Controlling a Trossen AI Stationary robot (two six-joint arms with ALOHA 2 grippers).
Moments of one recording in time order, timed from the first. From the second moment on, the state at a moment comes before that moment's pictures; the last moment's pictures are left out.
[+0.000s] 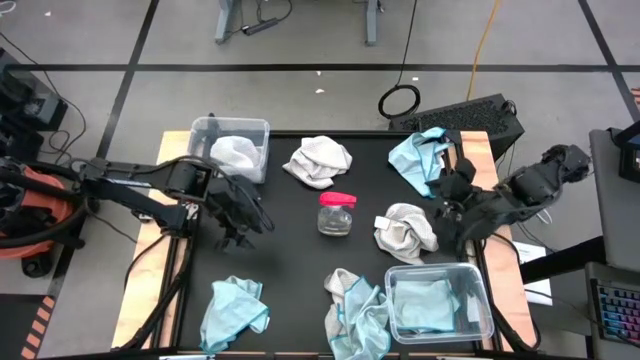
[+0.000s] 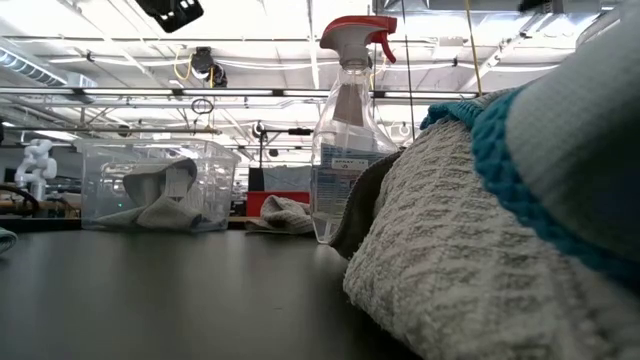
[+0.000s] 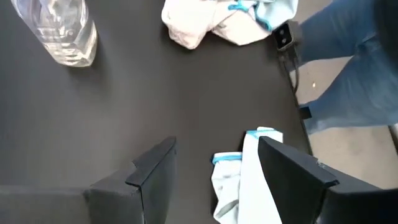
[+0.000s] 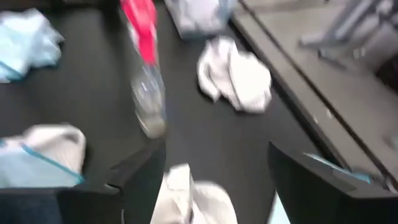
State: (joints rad) left arm -0.11 1.20 1.25 -1.03 0.34 -0.05; right arm 0.54 0.99 1.30 -1.35 0.73 0.74
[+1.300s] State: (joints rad) left arm -0.11 1.22 1.25 -0.95 0.29 -0.05; right arm 0.10 1.41 0.93 -1.10 0.12 0.87
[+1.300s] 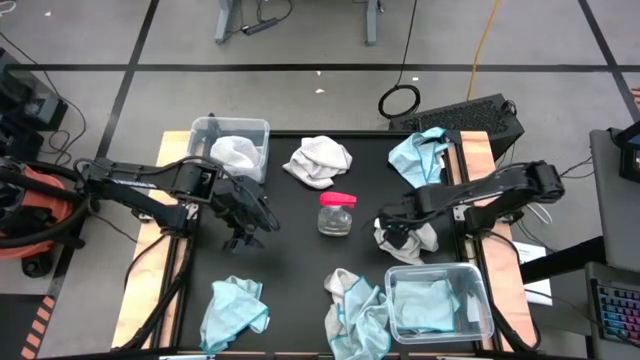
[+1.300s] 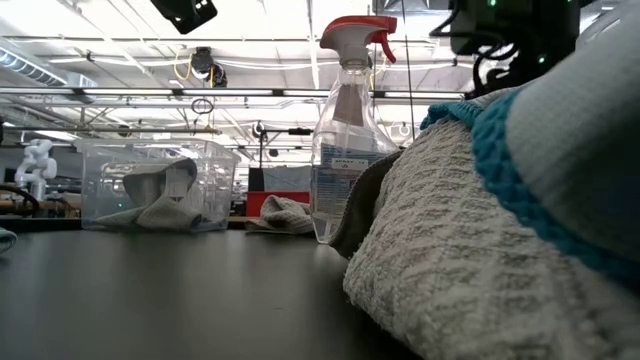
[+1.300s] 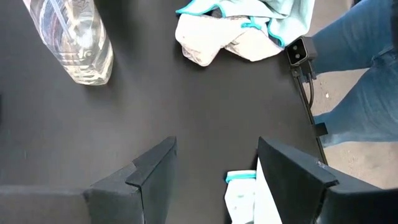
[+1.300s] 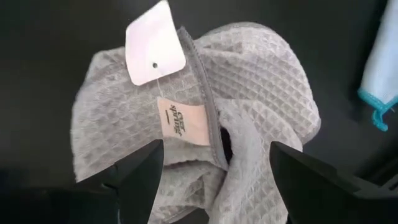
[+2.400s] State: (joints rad) left arm -0.11 1.22 1.25 -0.95 0.26 -0.05; right arm 0.08 1.44 0.70 -0.70 0.00 0.78
